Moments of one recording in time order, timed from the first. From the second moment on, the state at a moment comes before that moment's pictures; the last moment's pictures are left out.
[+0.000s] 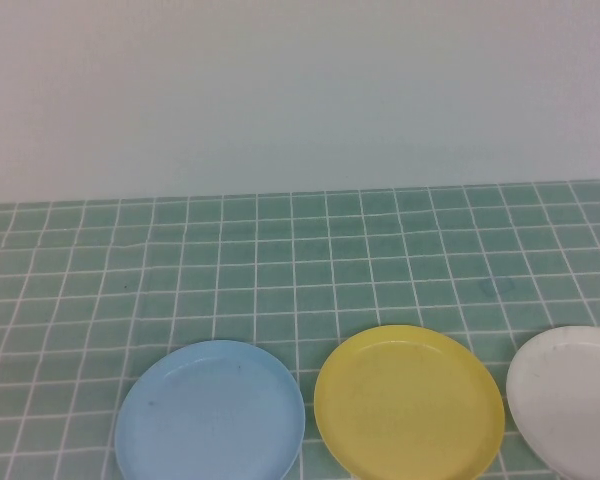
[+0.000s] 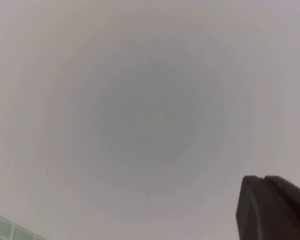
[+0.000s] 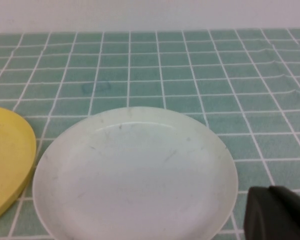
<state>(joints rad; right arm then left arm) 0.05 -0.01 0.03 -0.11 0.42 0.11 0.01 0.00 -0.18 -1.62 0.25 0.85</state>
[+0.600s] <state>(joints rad) 0.05 -0.01 0.03 -0.11 0.42 0.12 0.01 0.67 -0.45 -1.32 0.45 0.80</state>
